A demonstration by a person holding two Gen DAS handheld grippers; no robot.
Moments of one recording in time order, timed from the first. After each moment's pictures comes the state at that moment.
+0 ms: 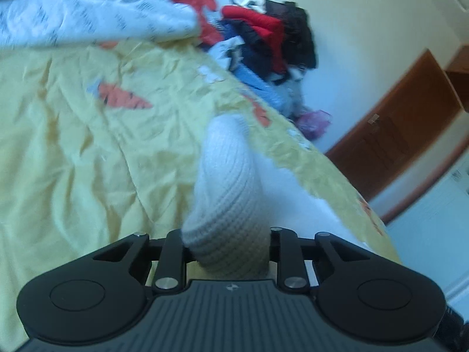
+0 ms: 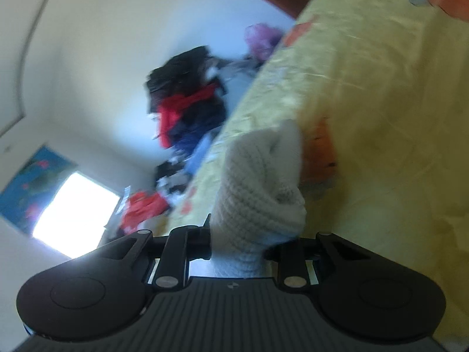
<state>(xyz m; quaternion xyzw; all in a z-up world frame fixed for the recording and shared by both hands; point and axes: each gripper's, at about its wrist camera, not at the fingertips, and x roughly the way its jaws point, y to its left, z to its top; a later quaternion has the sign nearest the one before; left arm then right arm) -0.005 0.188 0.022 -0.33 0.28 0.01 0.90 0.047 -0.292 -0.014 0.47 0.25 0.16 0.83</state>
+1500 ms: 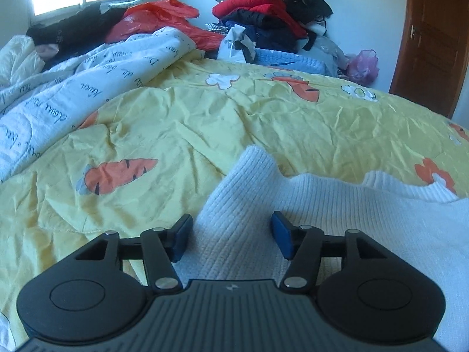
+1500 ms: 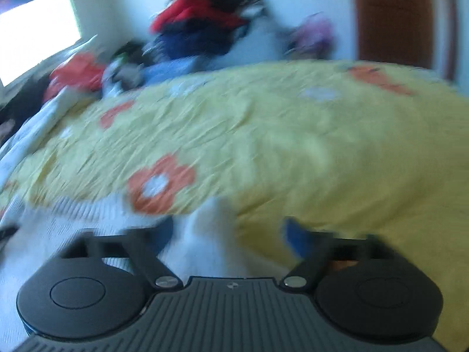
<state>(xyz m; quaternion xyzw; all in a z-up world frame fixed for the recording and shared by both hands) 0.107 0.159 0.004 -0.07 0.34 0.13 0.93 0.228 -0.246 0.016 0.07 0.34 0.13 0.93</state>
